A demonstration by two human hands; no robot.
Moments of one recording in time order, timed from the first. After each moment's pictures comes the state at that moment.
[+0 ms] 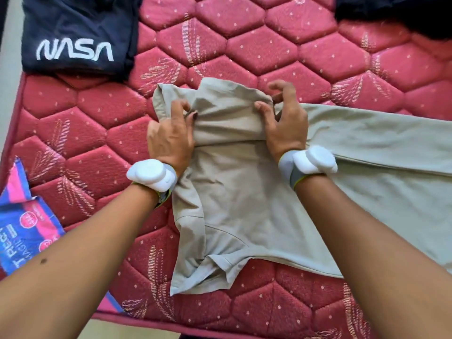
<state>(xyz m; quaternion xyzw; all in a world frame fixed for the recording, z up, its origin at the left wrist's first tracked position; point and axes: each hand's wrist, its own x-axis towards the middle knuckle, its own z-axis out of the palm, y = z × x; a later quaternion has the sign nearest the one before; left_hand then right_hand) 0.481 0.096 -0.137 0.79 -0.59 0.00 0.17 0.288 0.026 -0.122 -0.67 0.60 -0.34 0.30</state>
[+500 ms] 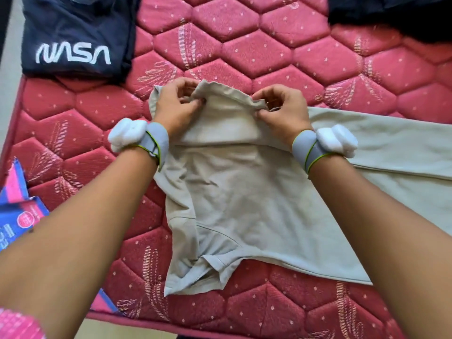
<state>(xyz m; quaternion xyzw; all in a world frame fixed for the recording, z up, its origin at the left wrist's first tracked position) 0.489 0.035 -0.121 0.73 -0.43 -0.39 0.36 0.277 -0.011 -0.116 -0.66 0.57 -0.23 0.43</state>
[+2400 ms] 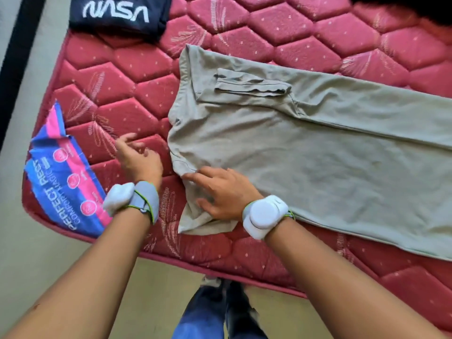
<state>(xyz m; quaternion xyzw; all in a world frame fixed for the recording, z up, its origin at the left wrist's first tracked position) 0.496 0.250 -0.121 0.88 -0.17 -0.13 0.43 0.311 0.217 -0.111 -0.91 0.24 -0.03 0.33</state>
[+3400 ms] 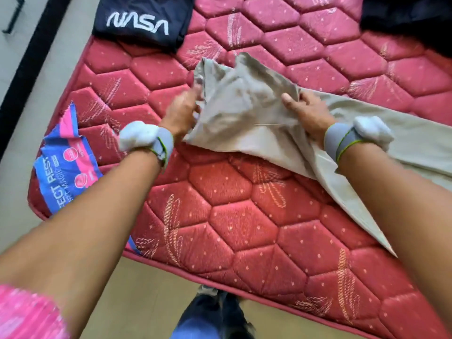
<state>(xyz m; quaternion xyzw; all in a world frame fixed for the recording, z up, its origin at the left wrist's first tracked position) 0.505 0.146 -0.082 0.77 -0.39 -0.41 0.28 0.270 0.055 -0.068 -0.57 0.52 -0.19 0.61</state>
